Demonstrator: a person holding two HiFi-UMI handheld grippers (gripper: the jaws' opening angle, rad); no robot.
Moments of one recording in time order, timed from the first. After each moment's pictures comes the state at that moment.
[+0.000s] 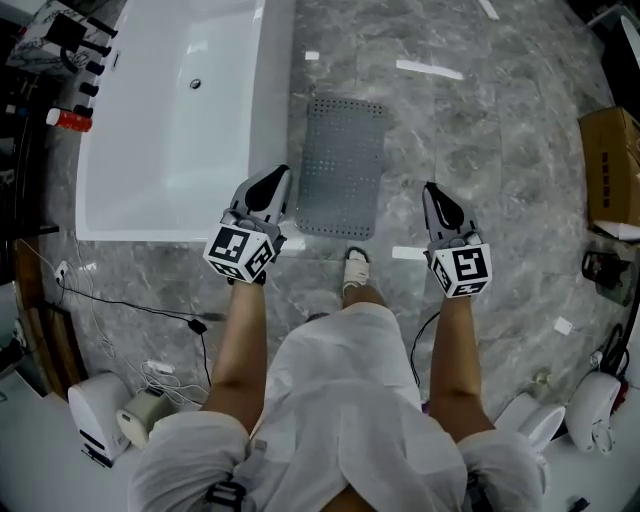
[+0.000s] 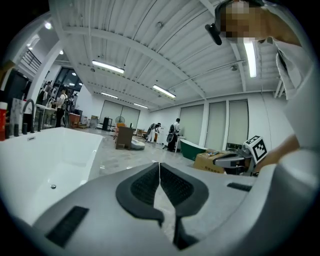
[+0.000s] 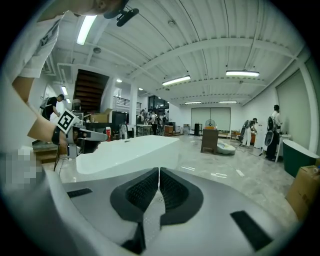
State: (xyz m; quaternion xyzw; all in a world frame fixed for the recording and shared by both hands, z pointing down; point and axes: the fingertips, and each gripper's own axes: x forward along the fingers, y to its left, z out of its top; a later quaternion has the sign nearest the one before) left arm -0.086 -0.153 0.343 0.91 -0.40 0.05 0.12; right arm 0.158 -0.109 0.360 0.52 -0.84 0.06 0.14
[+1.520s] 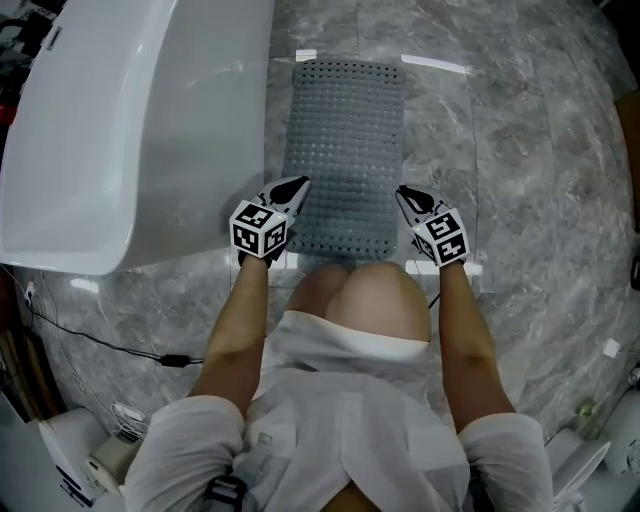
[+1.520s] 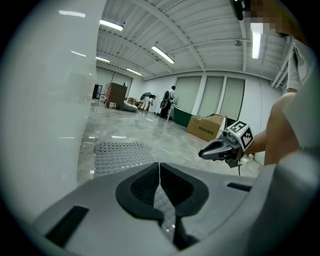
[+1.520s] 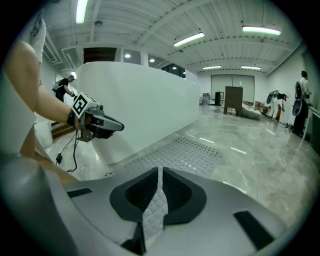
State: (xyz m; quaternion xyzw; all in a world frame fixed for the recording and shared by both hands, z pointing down) left arm -0.066 -0.159 0.878 0.91 -0.31 0.18 0.21; right arm 0.122 -0.118 0.900 0.39 -0.86 0.17 0.27
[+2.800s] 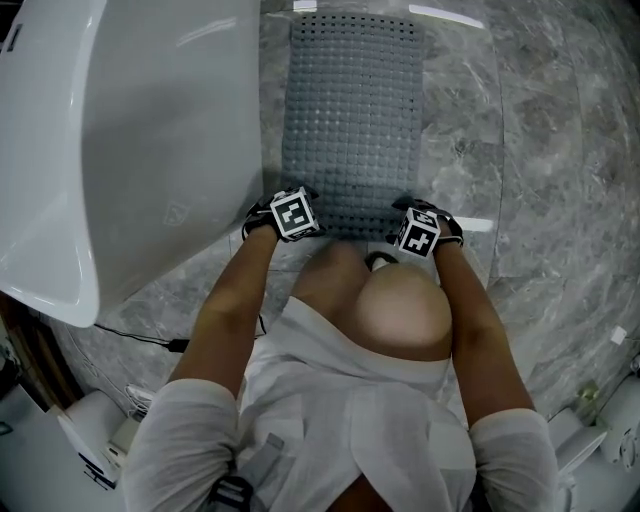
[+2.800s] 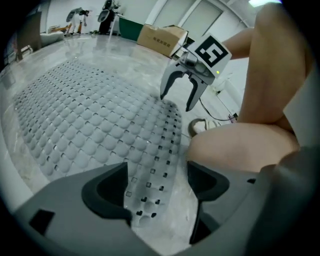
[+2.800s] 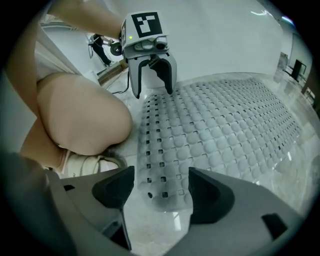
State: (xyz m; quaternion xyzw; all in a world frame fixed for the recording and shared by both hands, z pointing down) left arm -0.077 -0.043 1.079 0.79 0.08 0.57 0.19; right arm 0.068 0.003 1.088 0.03 -0.81 0.20 0.55
